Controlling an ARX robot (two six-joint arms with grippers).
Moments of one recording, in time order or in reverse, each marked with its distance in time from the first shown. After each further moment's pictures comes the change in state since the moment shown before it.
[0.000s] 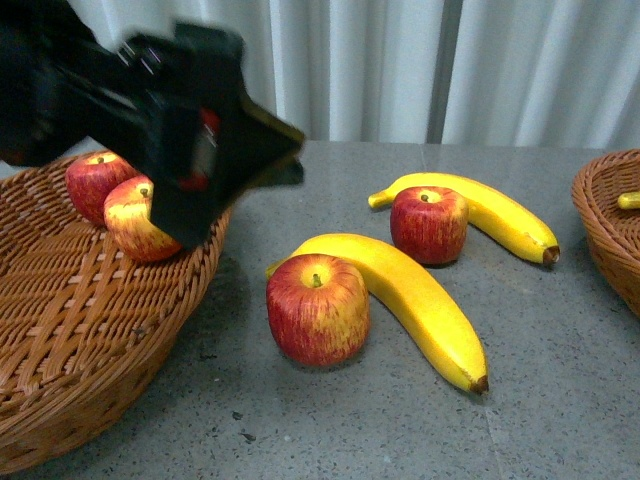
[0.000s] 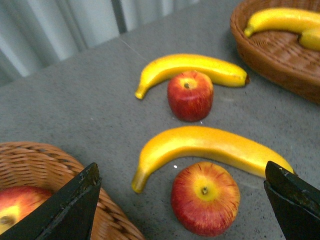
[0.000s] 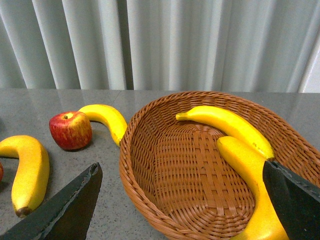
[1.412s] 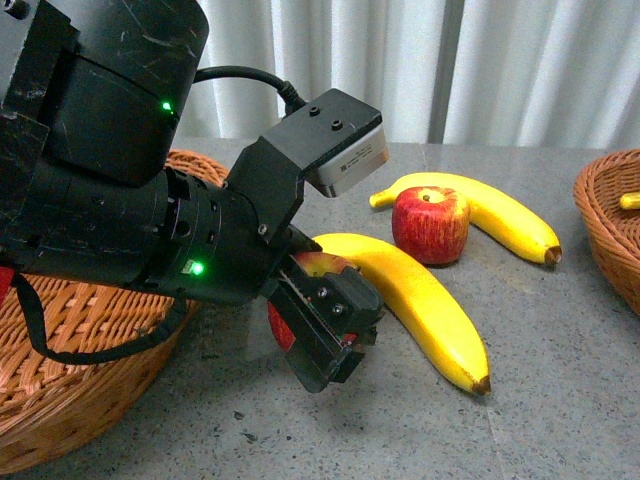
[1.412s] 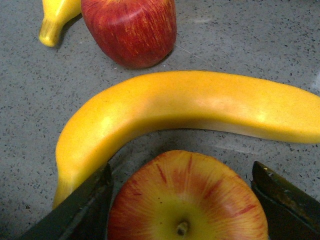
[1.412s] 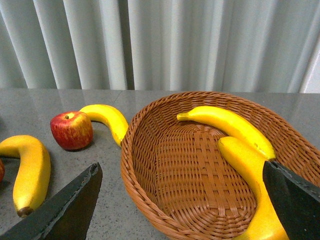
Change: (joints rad) left arm -0.096 0.434 0.163 -0.024 0.035 0.198; right arm 0.000 0.000 0.000 0.000 0.000 0.000
